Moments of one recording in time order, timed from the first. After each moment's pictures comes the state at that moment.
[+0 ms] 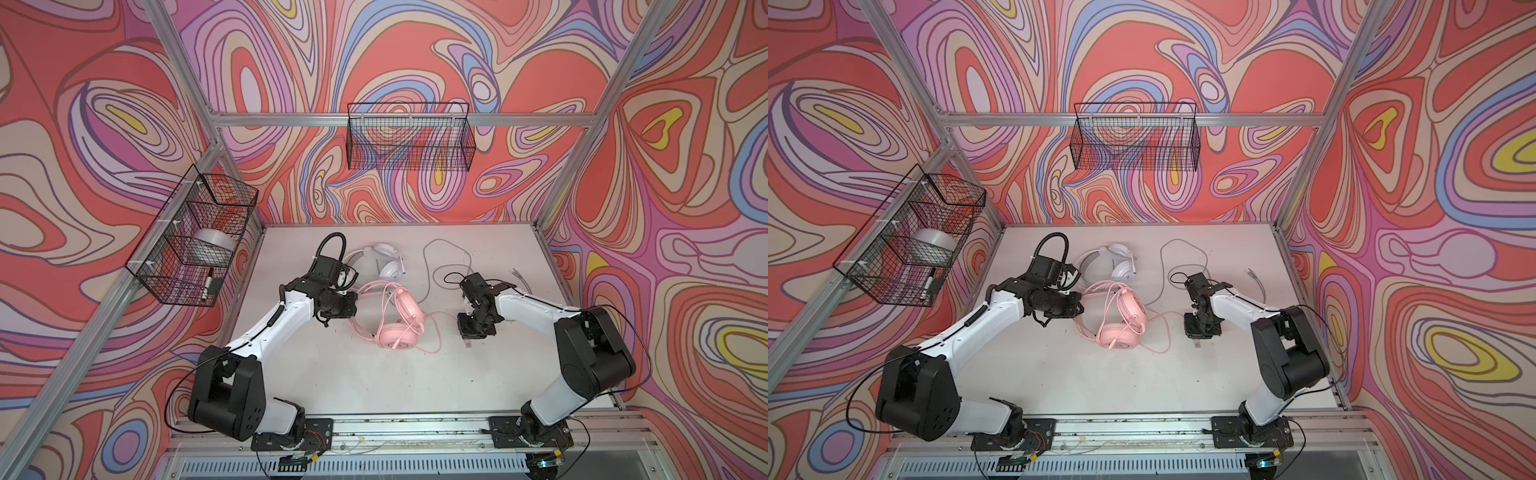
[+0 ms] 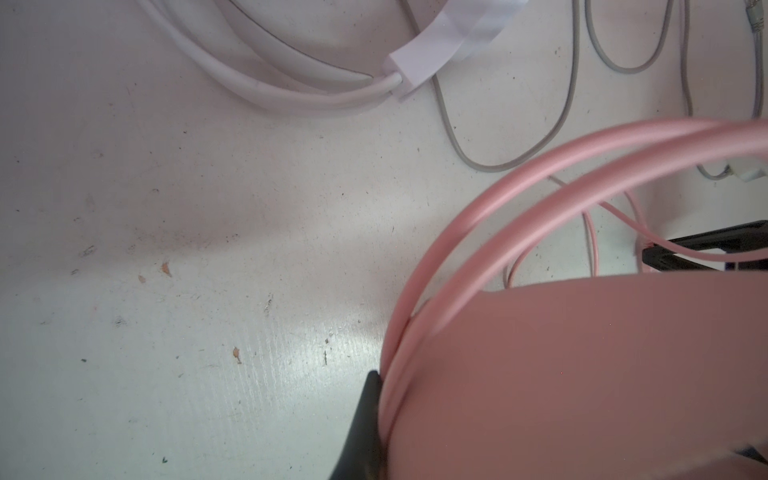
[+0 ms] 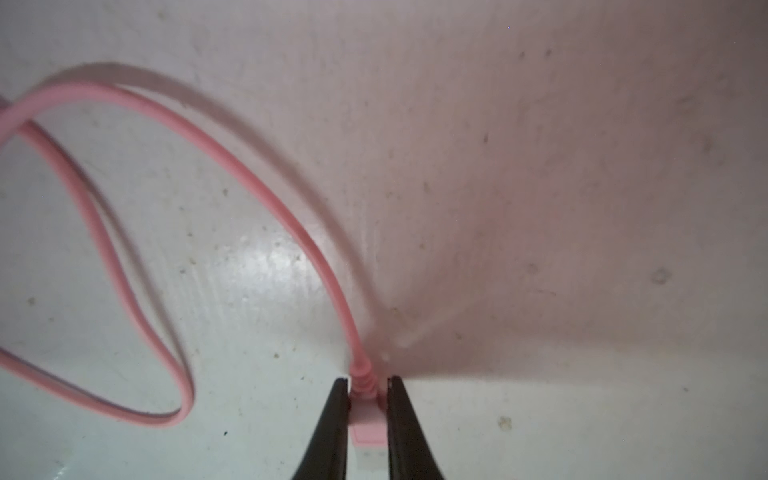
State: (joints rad) left arm -0.30 1.42 1.01 -0.72 0.27 -0.30; right arm 0.36 1.61 0.95 -0.79 -0.10 0.35
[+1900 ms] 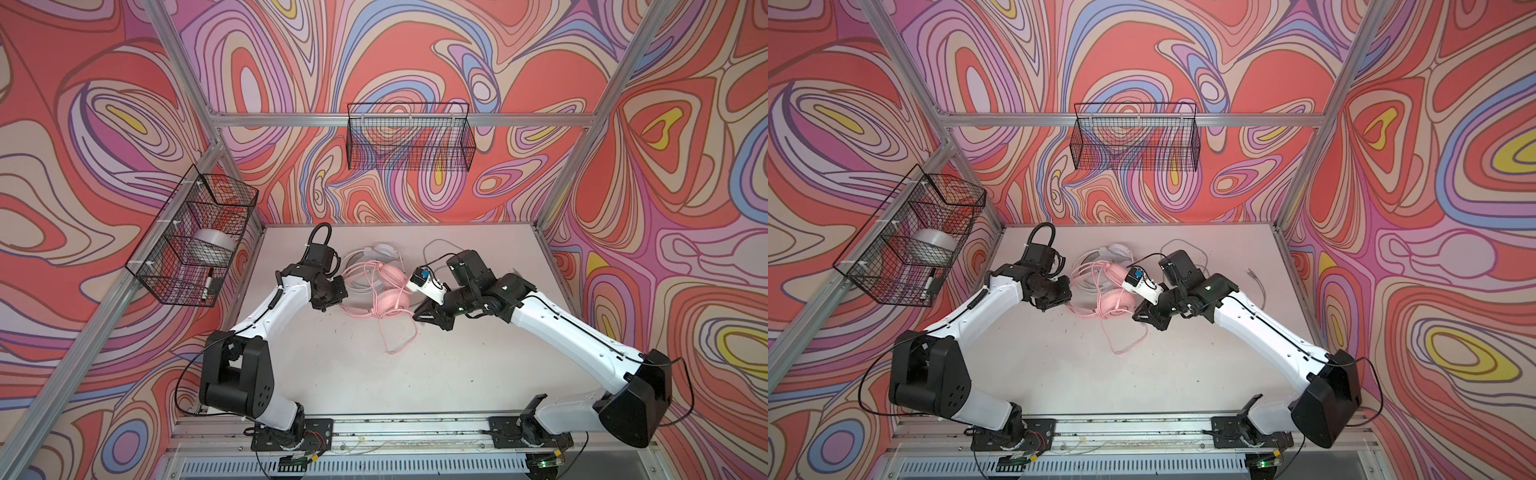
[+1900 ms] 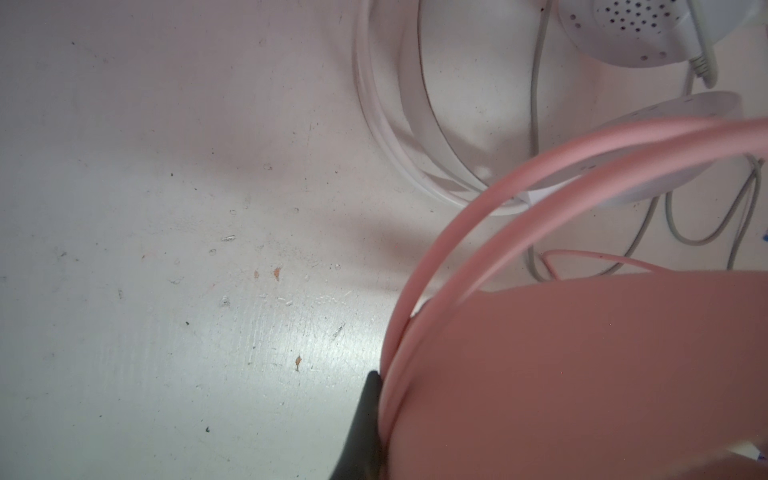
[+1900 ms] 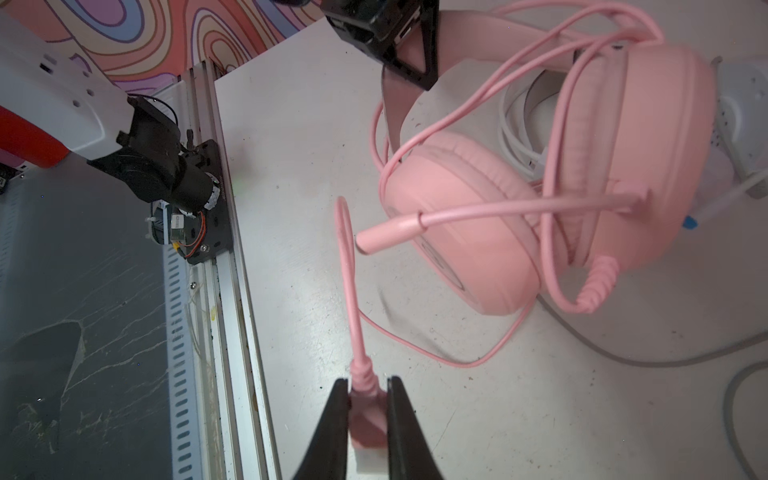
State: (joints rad) left arm -0.21 1.52 1.15 -0.78 0.13 -0.55; right arm 0.66 1.38 1.26 -0.74 -0.54 -0.27
